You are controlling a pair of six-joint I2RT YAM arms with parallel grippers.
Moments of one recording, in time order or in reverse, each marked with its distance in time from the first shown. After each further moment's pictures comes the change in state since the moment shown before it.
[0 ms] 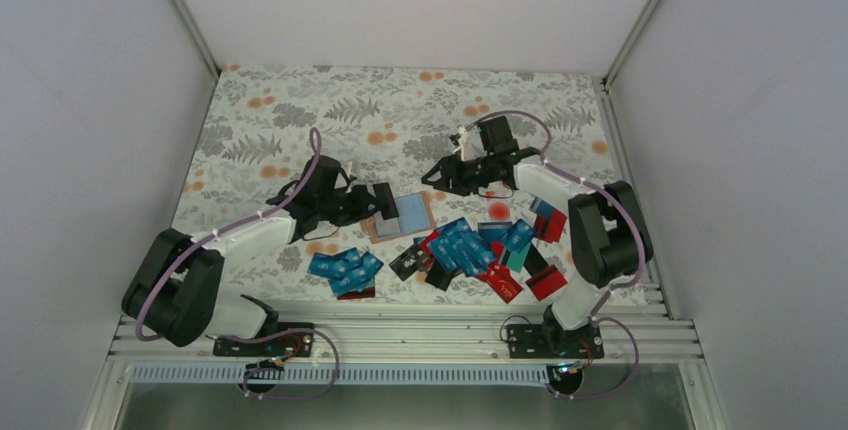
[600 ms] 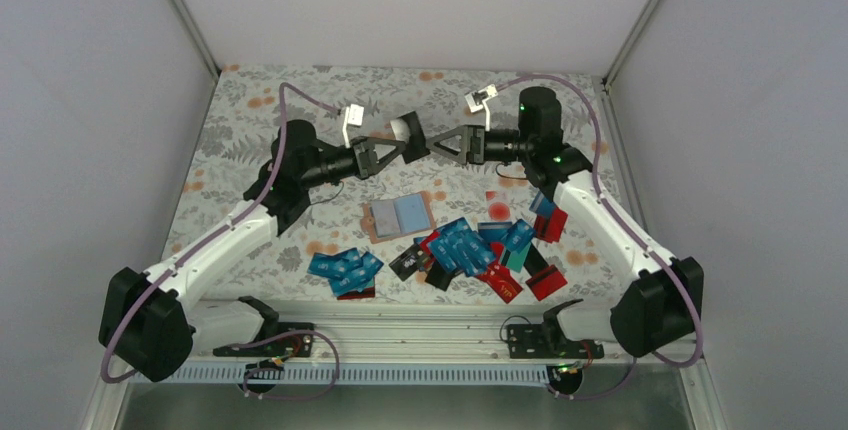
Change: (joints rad) left arm -0.032 -0.194 0.209 0.215 0.147 0.055; right arm -0.022 -0.409 0.056 0.130 -0.185 0.056
